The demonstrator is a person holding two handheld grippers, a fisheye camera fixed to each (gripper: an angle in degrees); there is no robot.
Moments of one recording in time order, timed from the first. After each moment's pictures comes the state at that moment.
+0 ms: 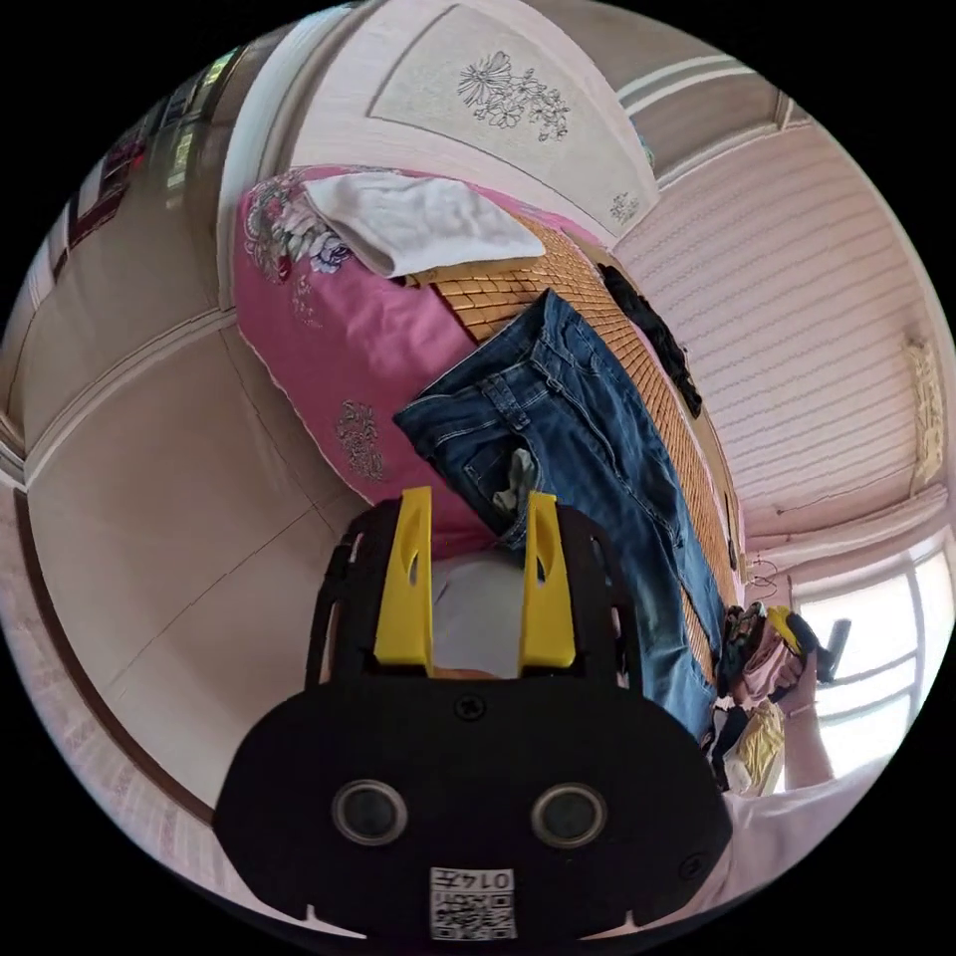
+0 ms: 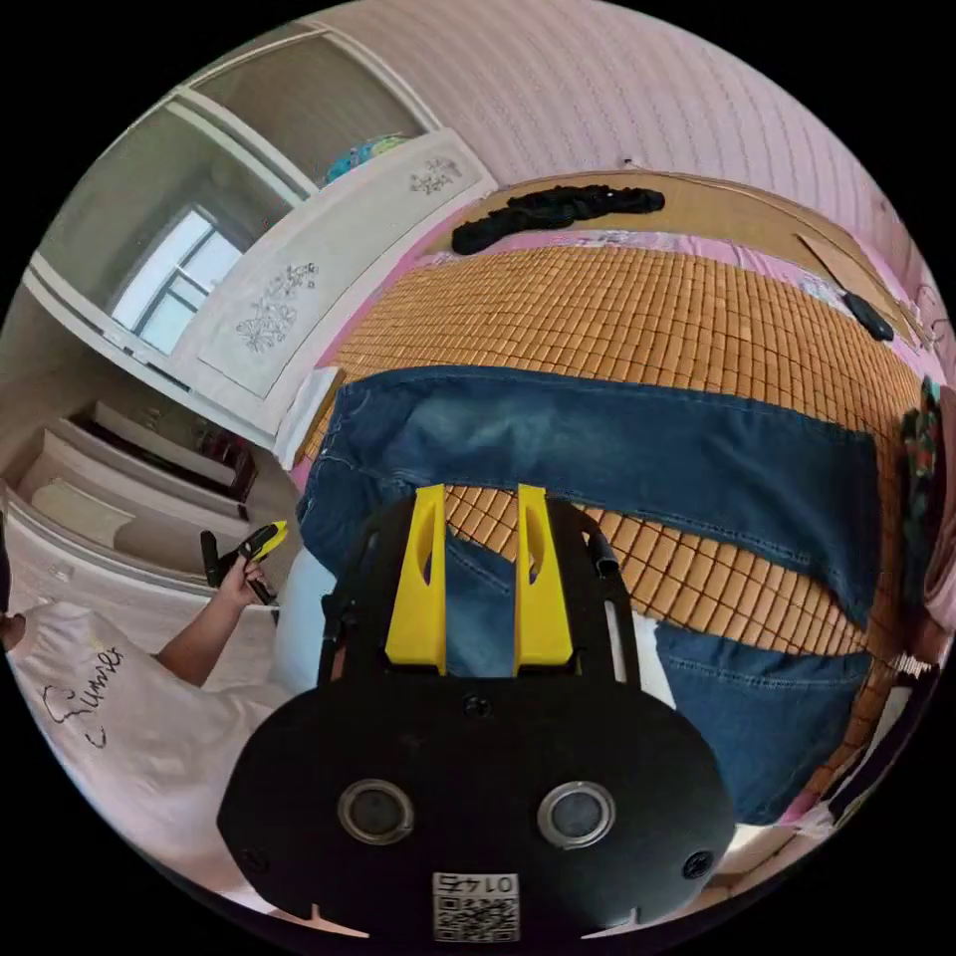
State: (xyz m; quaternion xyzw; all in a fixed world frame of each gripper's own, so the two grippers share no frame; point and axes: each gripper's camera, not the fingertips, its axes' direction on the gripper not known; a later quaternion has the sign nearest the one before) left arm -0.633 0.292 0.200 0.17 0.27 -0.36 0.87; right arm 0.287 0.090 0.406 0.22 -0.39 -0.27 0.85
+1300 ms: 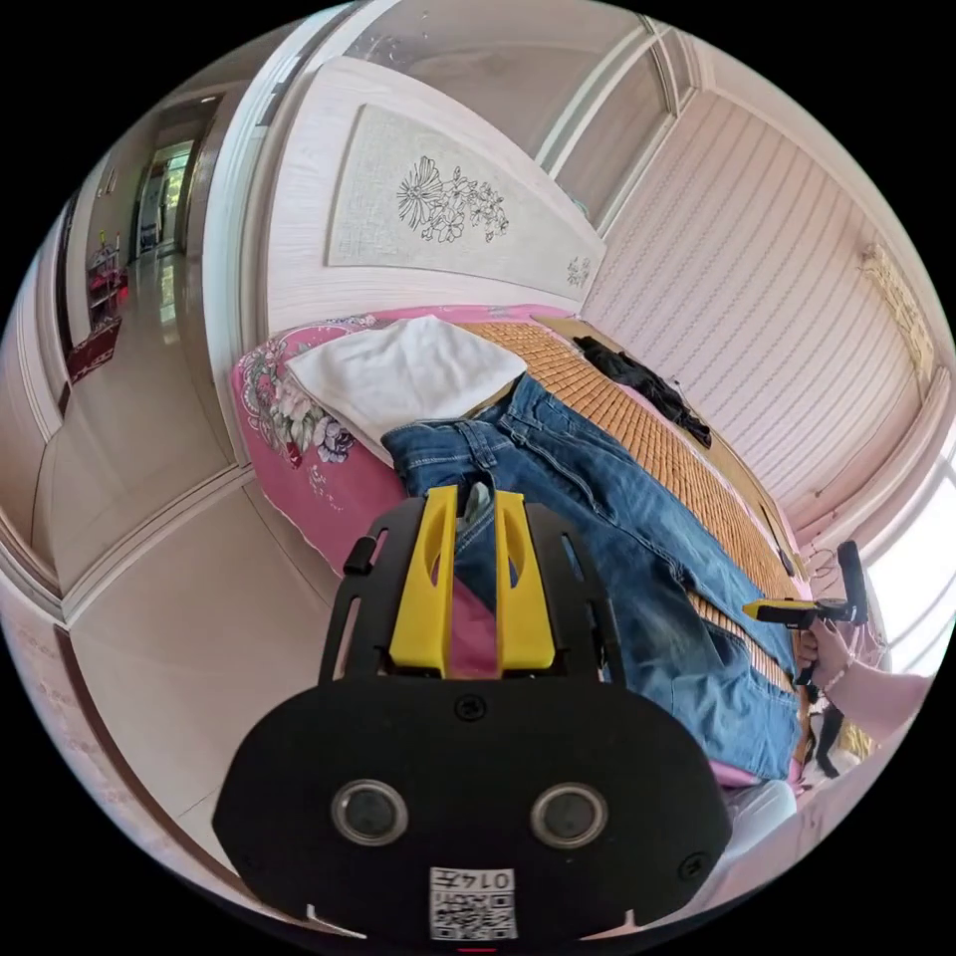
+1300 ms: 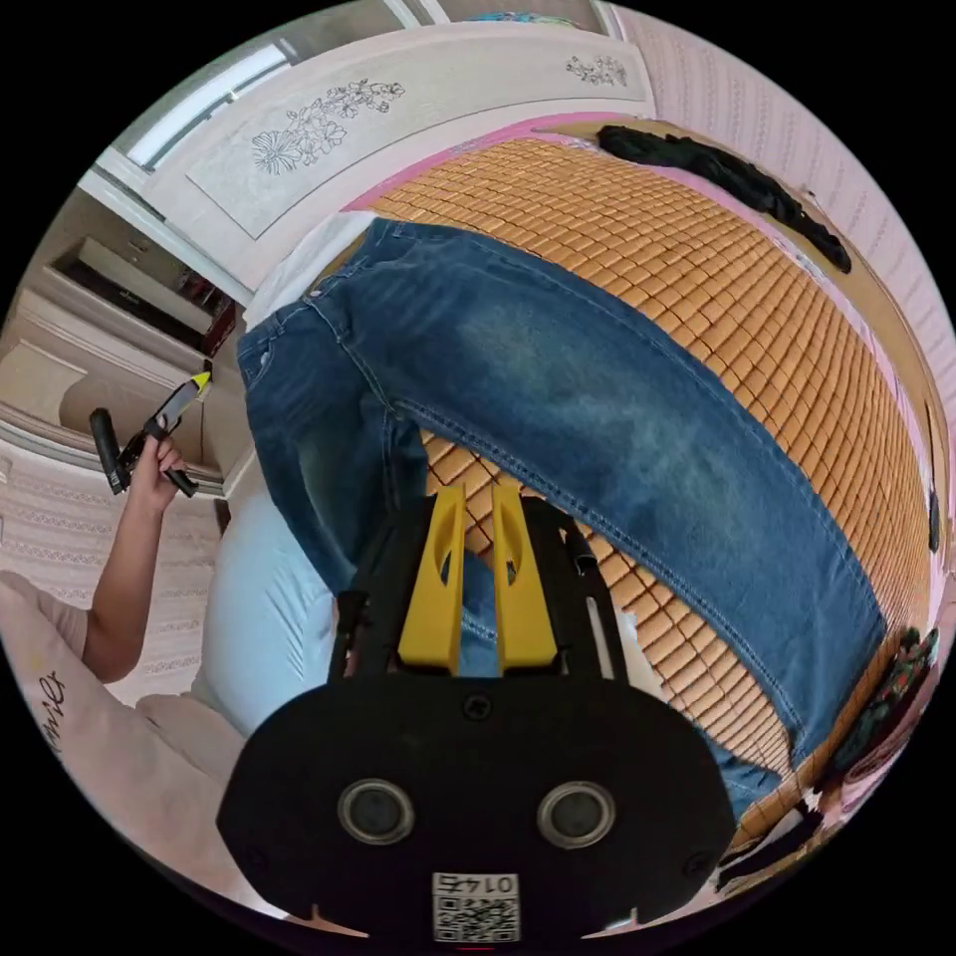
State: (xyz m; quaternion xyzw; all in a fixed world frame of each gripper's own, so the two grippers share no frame) left arm -0.620 0.286 0.169 0.30 0.15 -0.29 0.90; right arm 0.037 0.091 0.583 0.15 -0.25 -0.36 0.89
